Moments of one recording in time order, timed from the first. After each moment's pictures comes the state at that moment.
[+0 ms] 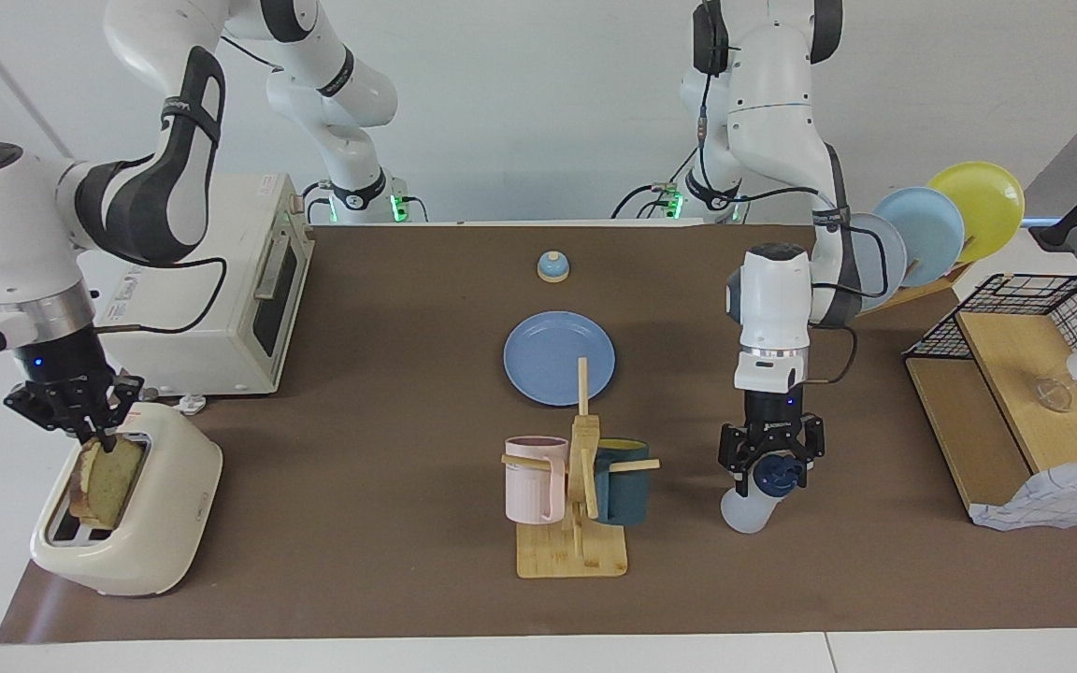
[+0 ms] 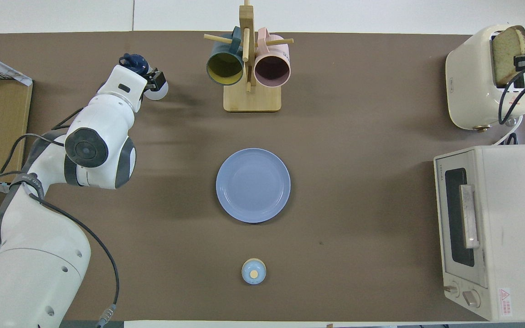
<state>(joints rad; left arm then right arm) -0.66 0.51 0.46 -1.94 -0.02 3.16 -0.43 -0.14 0.33 -0.07 -1.57 0.02 2.29 -0.39</state>
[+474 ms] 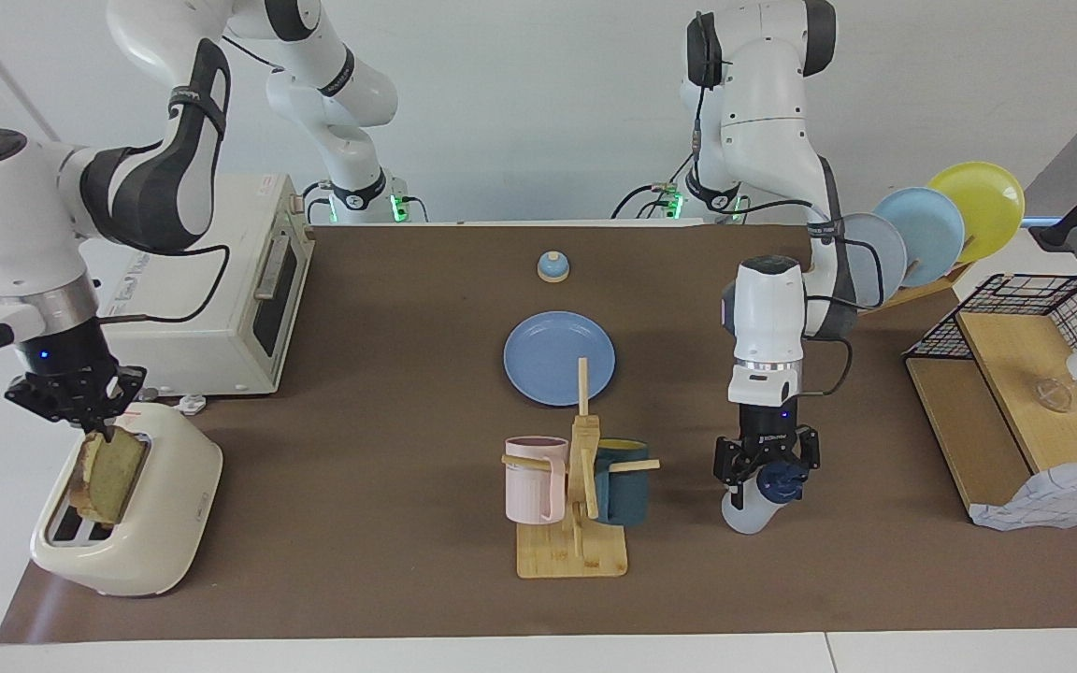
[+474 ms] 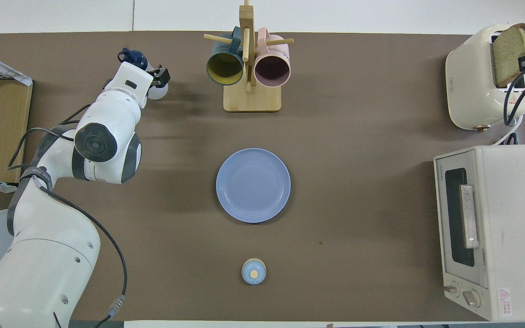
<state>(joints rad) -0.66 0.55 0.46 -1.90 -0.02 3.16 -0.46 -0.13 0.32 -0.07 -1.49 -0.08 2.15 -0.40</state>
